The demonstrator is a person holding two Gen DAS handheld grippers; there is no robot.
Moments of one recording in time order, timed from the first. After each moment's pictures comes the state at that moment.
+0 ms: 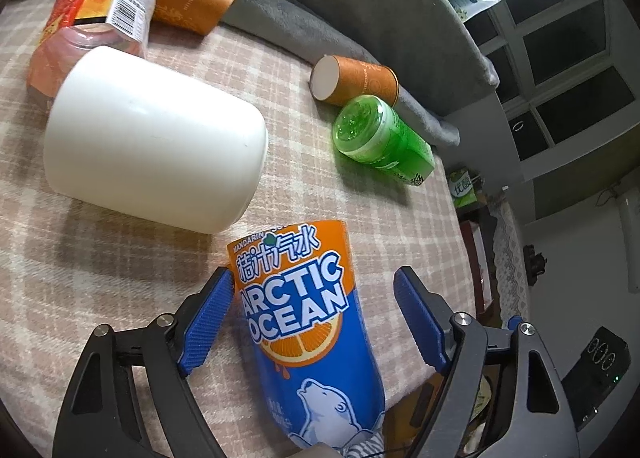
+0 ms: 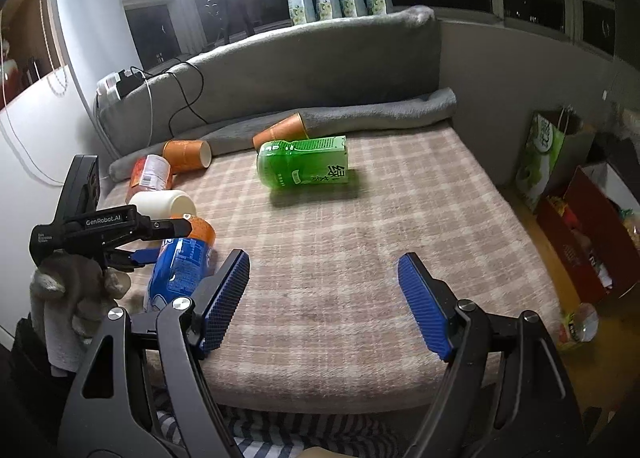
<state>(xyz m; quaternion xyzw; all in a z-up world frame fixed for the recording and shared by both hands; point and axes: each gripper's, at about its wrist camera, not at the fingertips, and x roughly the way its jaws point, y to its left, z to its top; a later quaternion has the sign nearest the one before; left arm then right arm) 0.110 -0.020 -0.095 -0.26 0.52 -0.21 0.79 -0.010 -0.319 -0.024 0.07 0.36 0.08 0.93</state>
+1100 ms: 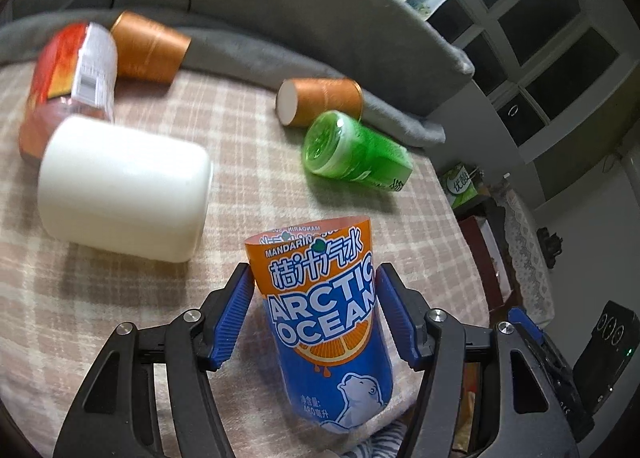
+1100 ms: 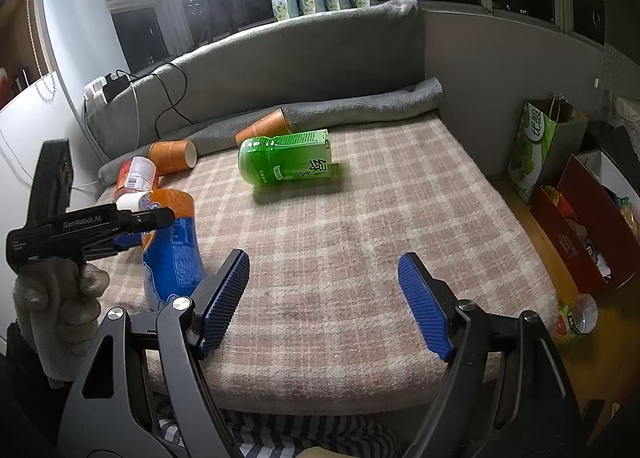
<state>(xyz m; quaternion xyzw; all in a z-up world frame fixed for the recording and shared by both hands) 0.102 -0.047 -0.068 -0.20 0.47 -0.21 0.83 -0.006 -0.332 -0.036 0.08 0.37 0.06 0.92</state>
